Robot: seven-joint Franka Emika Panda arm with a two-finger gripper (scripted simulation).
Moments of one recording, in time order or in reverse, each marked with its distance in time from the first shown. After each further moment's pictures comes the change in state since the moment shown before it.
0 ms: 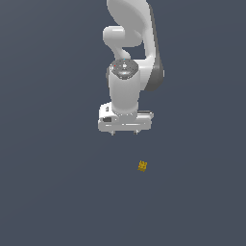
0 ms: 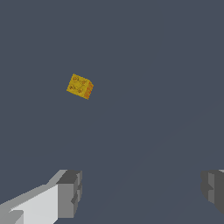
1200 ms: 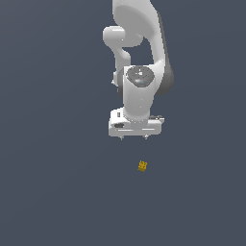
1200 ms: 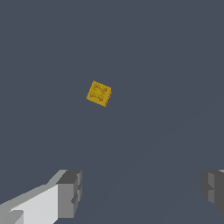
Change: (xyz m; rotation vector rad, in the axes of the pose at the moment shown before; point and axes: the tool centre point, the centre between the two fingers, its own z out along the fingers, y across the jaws) arm 0.016 -0.037 0.012 -0.003 -0.001 -0.010
